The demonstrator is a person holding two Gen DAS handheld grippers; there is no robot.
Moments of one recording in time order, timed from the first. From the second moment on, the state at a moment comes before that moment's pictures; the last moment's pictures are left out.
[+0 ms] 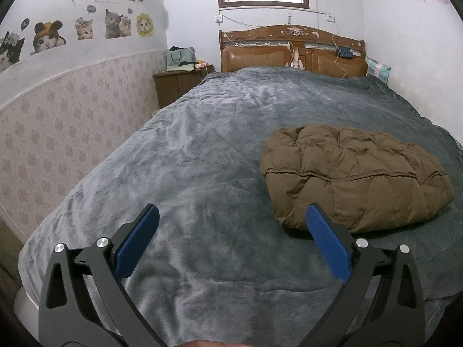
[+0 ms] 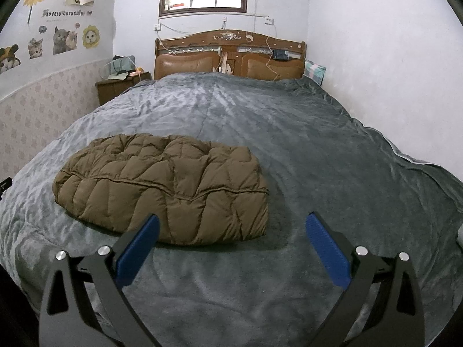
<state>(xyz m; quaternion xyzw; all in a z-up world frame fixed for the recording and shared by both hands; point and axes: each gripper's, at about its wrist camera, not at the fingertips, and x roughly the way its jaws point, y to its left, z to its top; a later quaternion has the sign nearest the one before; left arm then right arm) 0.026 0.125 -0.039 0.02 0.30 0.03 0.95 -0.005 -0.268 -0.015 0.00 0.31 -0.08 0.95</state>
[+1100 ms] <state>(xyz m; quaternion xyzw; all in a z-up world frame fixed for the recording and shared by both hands) 0.008 0.118 0.011 -0.06 0.30 0.02 0.95 -0.013 -0.267 -0.010 0.09 0.30 -0.06 0.95</state>
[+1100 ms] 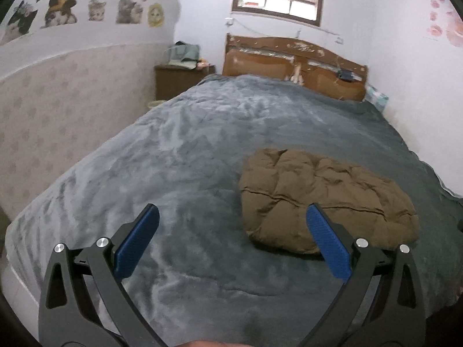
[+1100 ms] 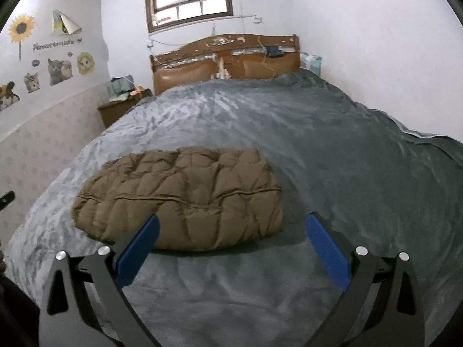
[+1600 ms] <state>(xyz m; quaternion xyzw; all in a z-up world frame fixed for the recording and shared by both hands) -0.003 0.097 0.025 -0.04 0.26 0.01 0.96 -0.018 -0.263 -0.010 0.10 0.30 -0.06 0.95</state>
